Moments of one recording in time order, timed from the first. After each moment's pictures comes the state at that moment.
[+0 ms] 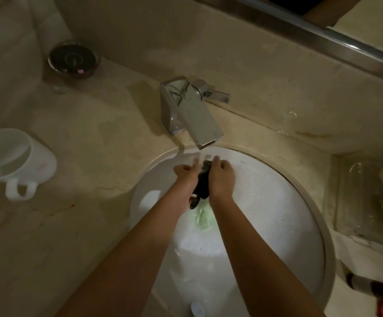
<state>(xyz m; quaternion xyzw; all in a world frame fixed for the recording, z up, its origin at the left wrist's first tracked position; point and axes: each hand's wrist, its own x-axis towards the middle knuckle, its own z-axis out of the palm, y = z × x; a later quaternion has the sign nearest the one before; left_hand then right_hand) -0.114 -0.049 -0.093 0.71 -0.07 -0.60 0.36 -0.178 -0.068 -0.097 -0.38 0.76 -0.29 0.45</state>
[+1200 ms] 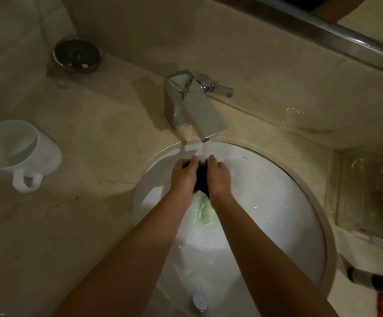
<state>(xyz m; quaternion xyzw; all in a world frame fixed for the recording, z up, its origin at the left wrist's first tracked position) -0.111 -0.040 -0.090 0.71 -0.06 -0.57 0.41 -0.175 -0.055 -0.093 -0.34 0.72 -0.26 0.54</state>
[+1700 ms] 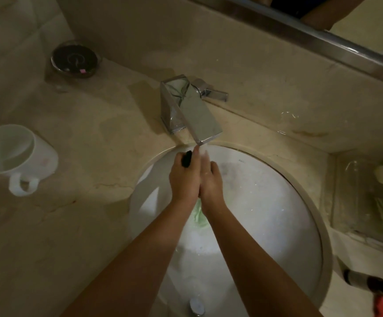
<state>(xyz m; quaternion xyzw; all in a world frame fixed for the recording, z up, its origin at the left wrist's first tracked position) -0.125 -0.037 -0.083 0.72 -0.20 -0.41 0.52 -0.169 -0.038 -0.086 -0.38 0.67 -0.29 0.57</state>
